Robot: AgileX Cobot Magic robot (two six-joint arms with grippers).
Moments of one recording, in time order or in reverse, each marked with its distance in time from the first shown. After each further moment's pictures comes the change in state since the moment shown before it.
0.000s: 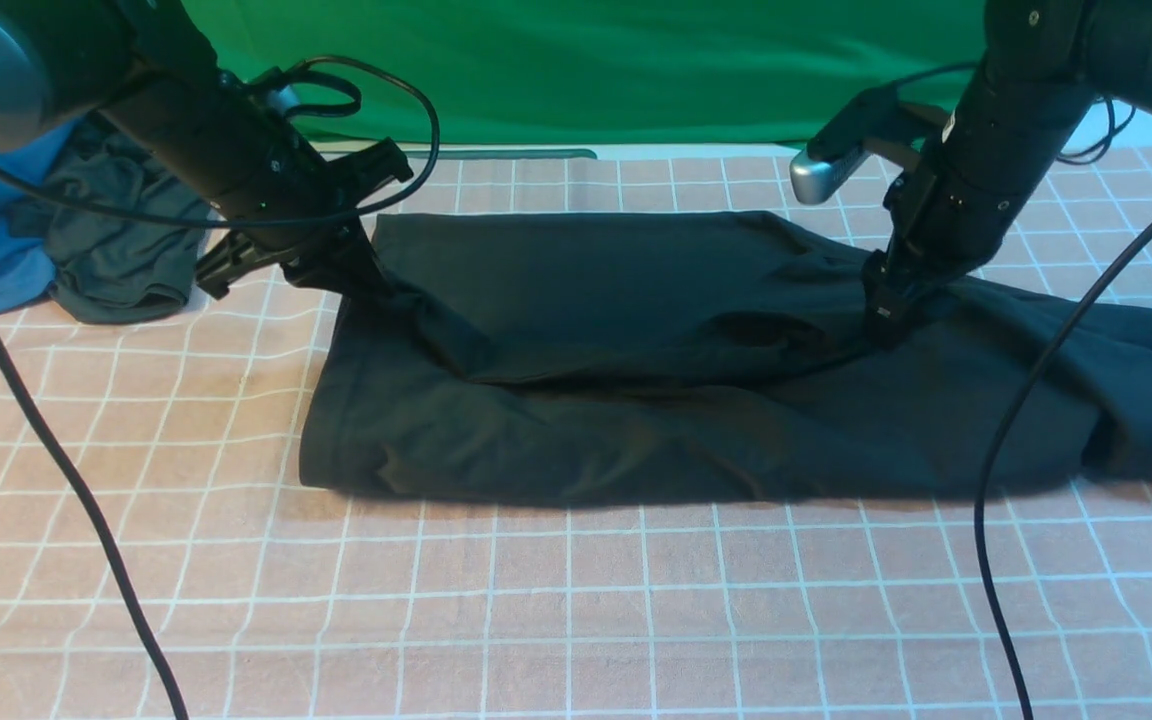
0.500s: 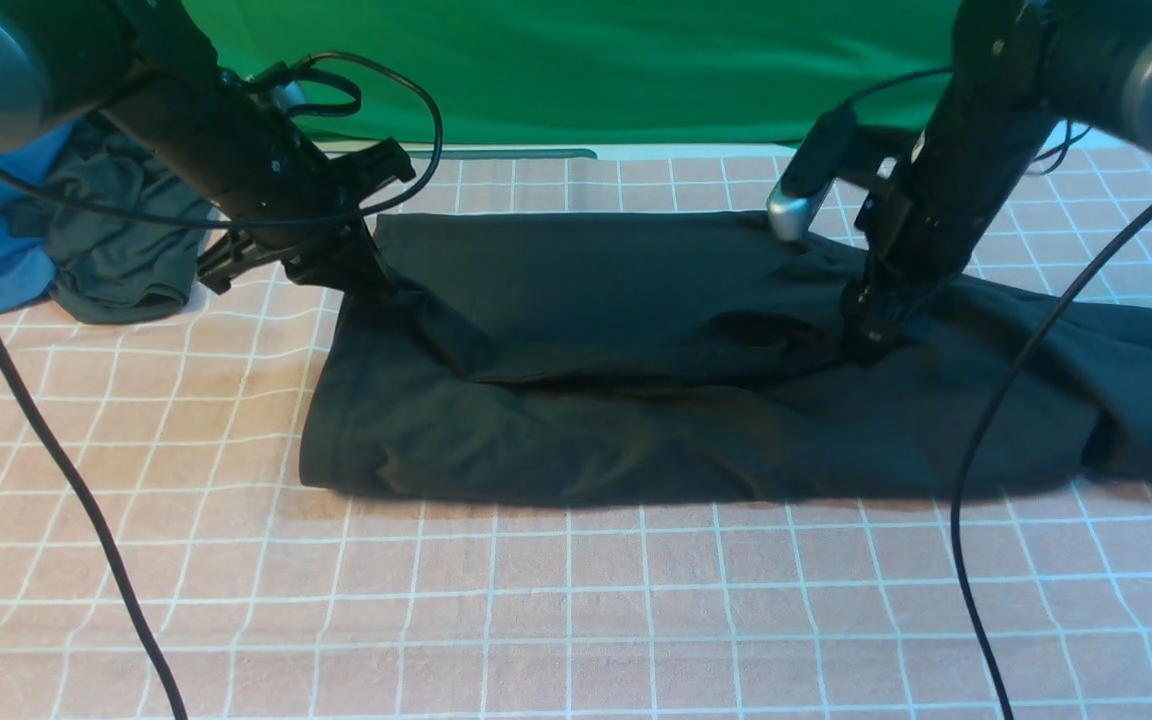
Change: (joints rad) right arm 0.026 0.059 0.000 -0.003 -0.025 -0.139; left arm 0.000 0.000 0.000 -0.004 -0.007 0.036
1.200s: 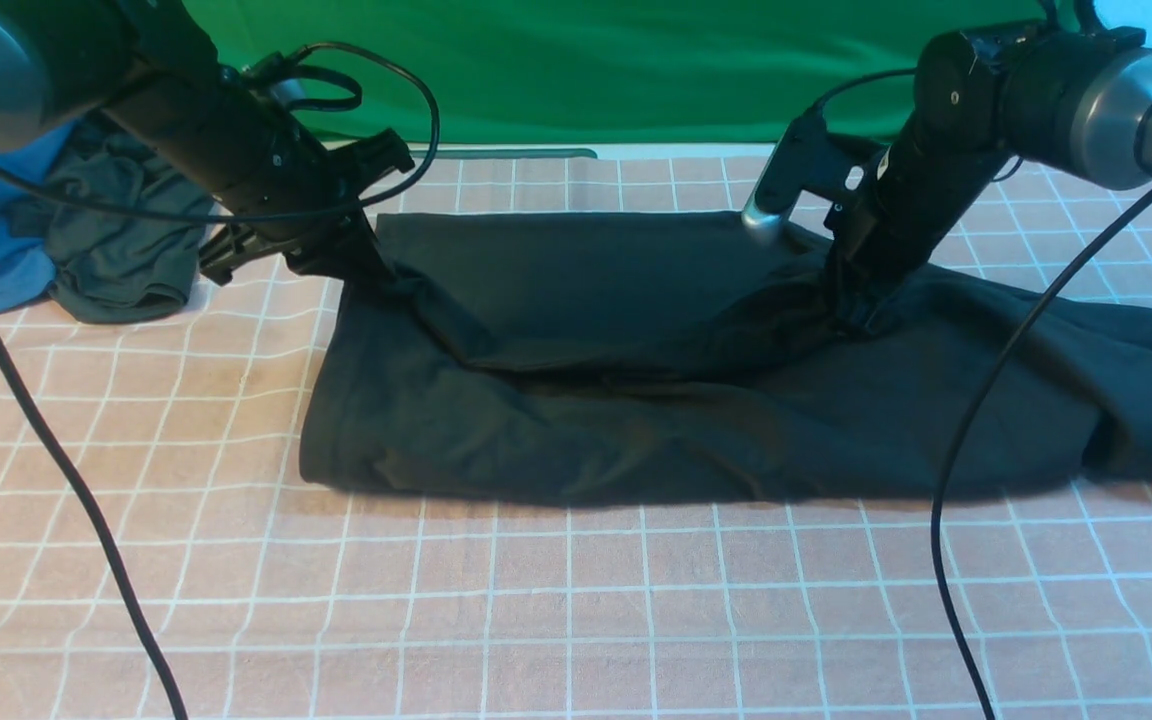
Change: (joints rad) right arm 0.010 0.044 -0.008 -0.048 -0.227 -0.020; left arm 0.000 0.001 -0.009 0.002 -0.051 -0.024
